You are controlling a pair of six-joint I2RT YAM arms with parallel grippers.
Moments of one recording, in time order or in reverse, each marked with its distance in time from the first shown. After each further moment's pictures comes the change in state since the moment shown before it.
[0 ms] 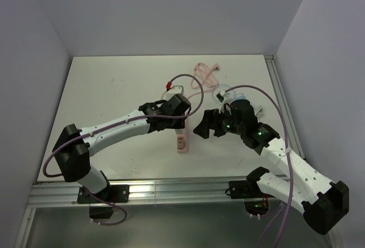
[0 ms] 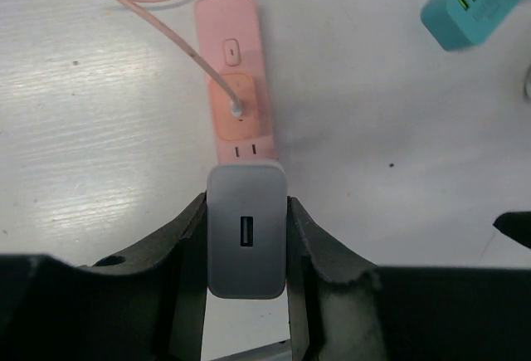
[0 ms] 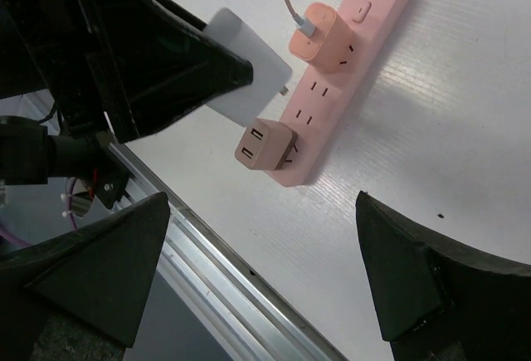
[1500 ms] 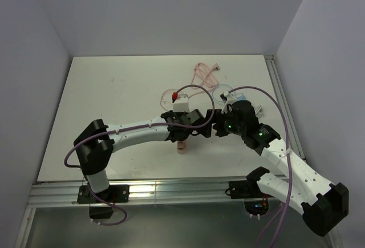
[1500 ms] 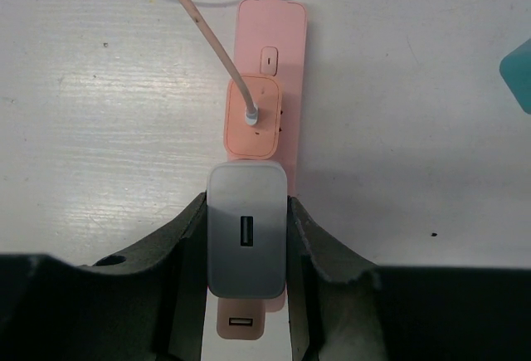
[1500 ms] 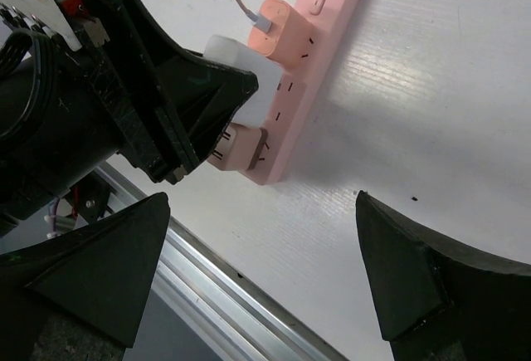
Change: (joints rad) left arm -0.133 0.183 0.054 -0.081 -0.355 -0.274; right arm -0.018 -0.010 -0.020 -0.028 0.055 0.019
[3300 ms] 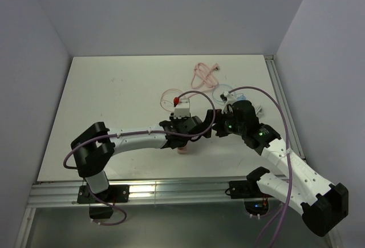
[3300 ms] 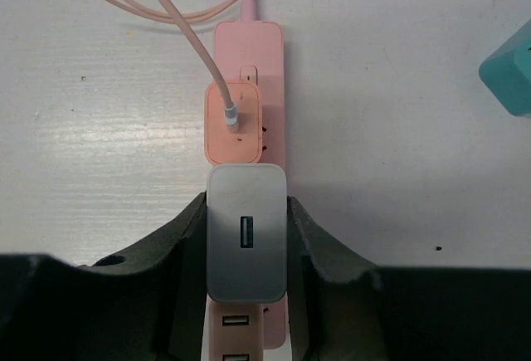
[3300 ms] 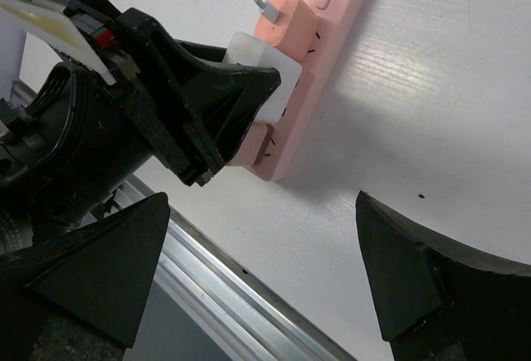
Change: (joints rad) left arm -0.020 -0.003 -0.151 0.257 -0.061 0.111; right arm -0.016 -0.002 -0.001 -0.006 -0.024 0.006
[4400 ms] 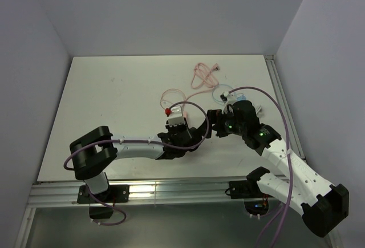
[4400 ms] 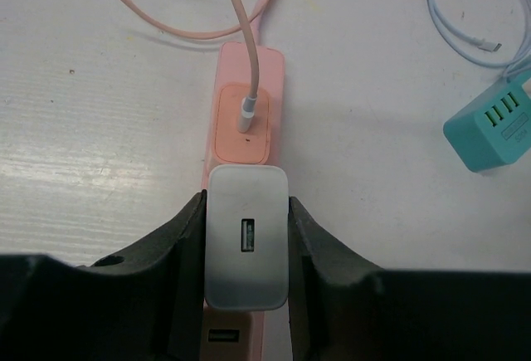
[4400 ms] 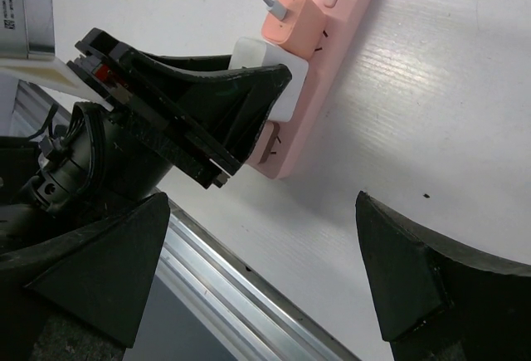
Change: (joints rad) left arm -0.060 -0.023 -0.225 0.315 -0.177 -0.146; right arm 0.000 -0.005 0.000 -0.001 -0.015 0.000
